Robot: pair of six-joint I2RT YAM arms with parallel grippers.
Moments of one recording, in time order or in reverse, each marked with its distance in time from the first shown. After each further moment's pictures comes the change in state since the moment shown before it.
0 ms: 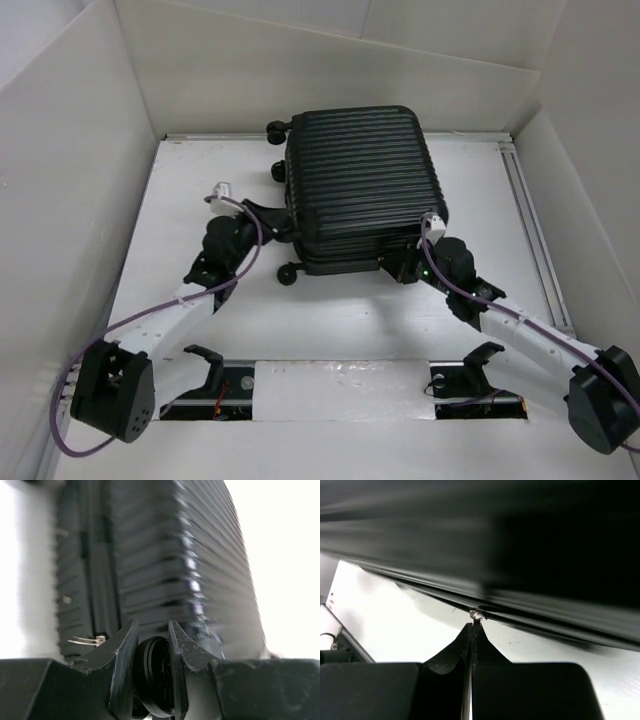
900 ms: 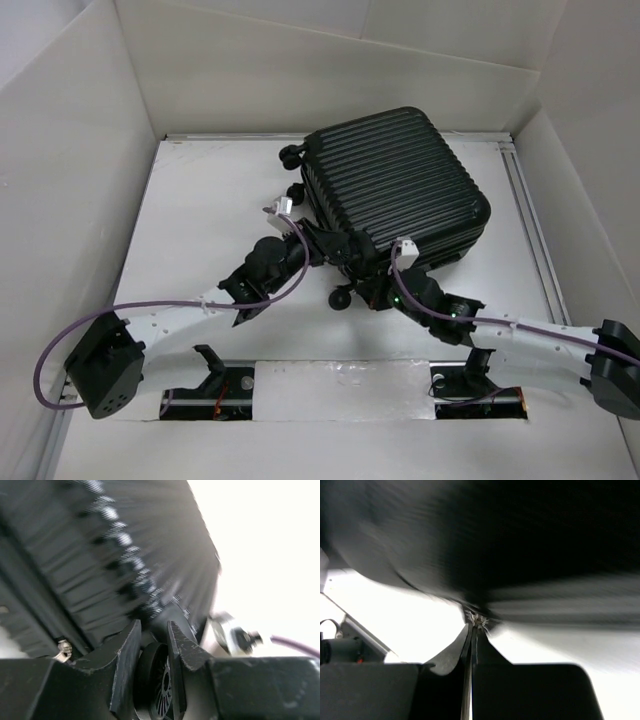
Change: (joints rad) left arm -0.510 0.076 0.047 0.118 -0.201 -0.027; right arm 0.484 0.034 0.034 -0.076 0.473 0.196
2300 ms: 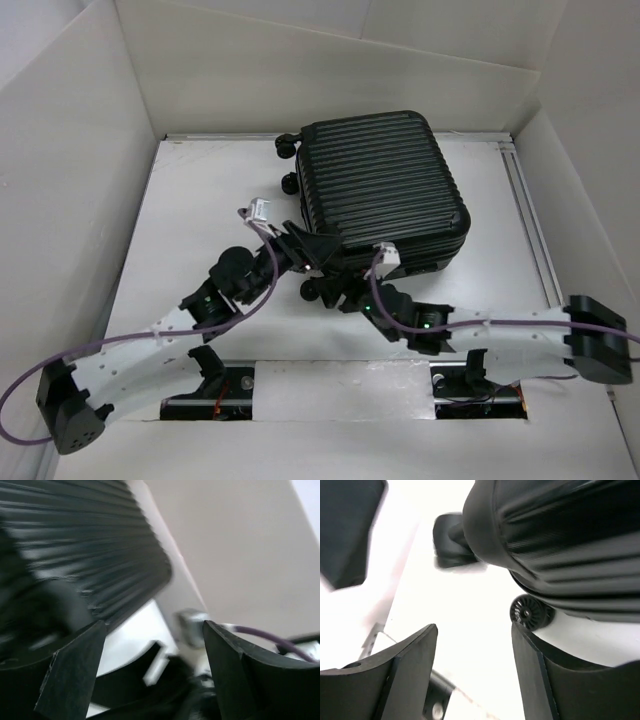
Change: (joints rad) left arm -0.046 -0.286 0.036 -0.184 0.066 0.051; right arm 0.273 0.237 0.160 0.235 0.385 0.129
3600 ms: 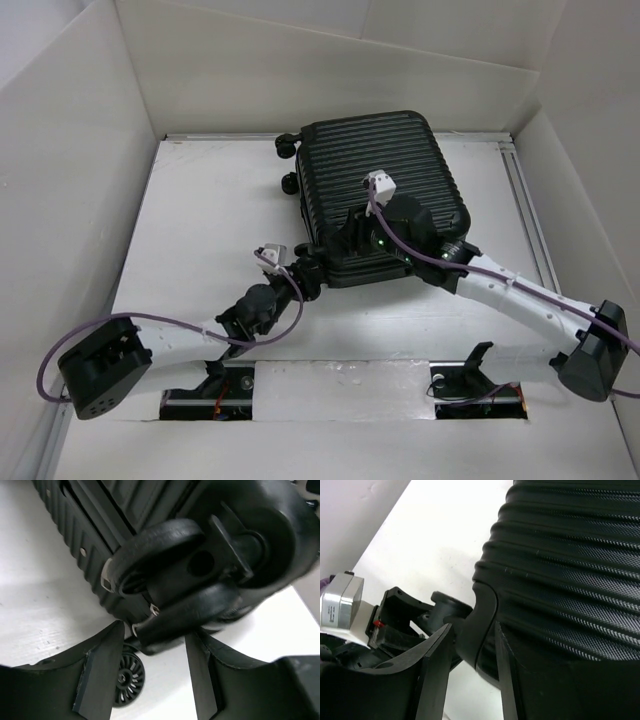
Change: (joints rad) left arm -0.076 0.229 -0.439 0.489 -0.341 0.382; right arm -0.437 -0.004 0.417 -0.482 -0.615 -0.475
